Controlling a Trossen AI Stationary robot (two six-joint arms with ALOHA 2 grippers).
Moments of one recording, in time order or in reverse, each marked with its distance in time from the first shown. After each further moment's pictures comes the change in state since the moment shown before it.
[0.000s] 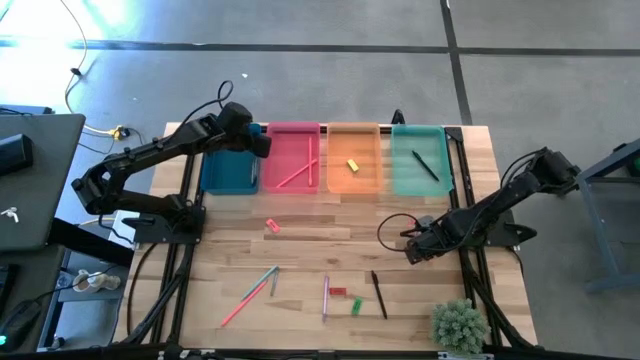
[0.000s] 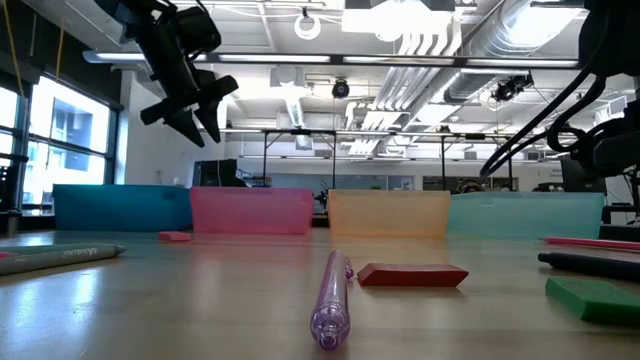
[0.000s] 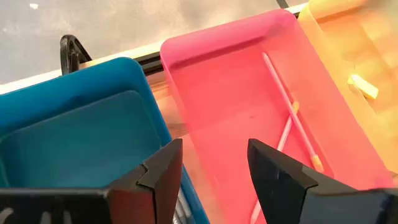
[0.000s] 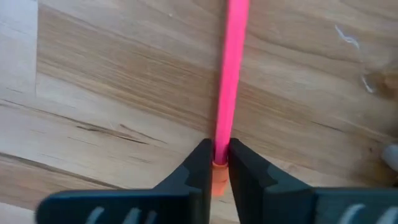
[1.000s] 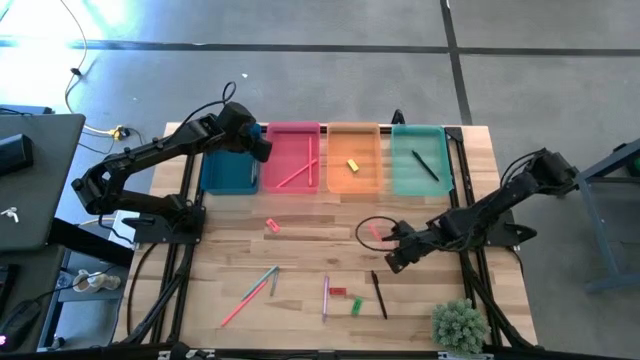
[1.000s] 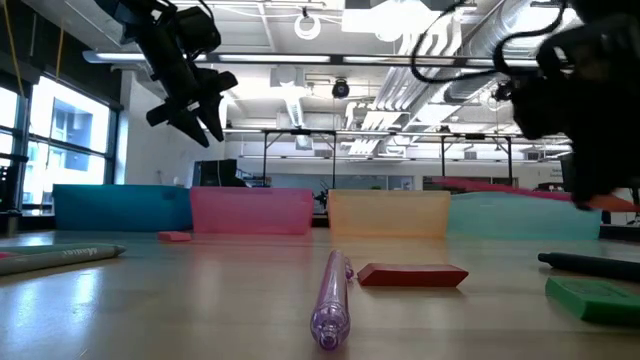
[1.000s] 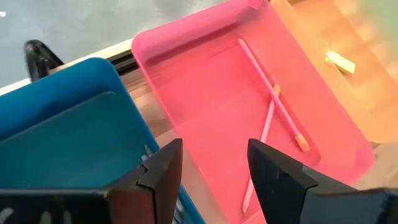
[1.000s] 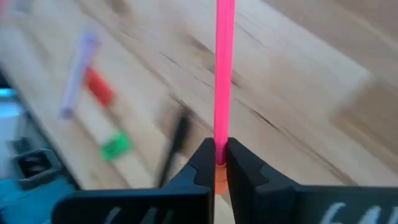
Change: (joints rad) left arm 0.000 0.000 0.000 0.000 0.094 0.091; right arm -0.031 0.004 0.043 0.500 0.107 -0.268
